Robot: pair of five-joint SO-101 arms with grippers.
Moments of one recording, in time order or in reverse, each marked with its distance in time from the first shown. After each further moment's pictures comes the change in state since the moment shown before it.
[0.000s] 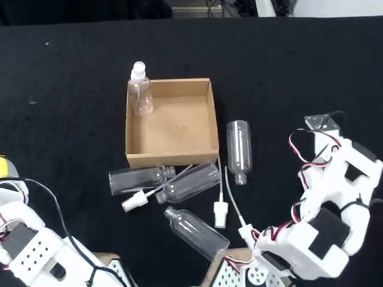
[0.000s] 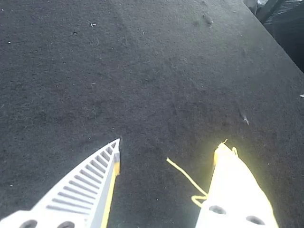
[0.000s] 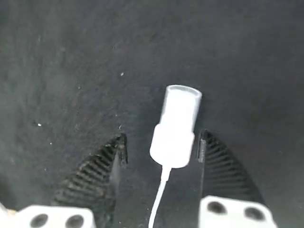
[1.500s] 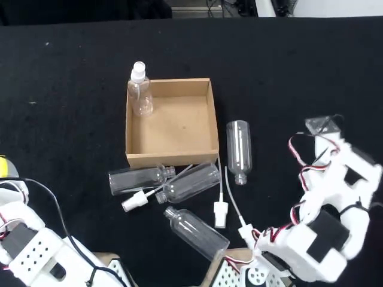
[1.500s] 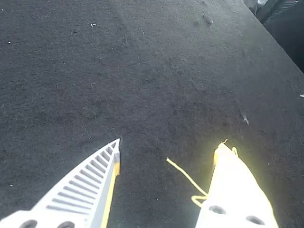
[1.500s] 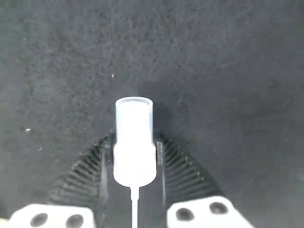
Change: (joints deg) left arm 0.0 0.0 0.0 0.0 0.0; right arm 1.0 -3.8 0.5 -0.9 -1.3
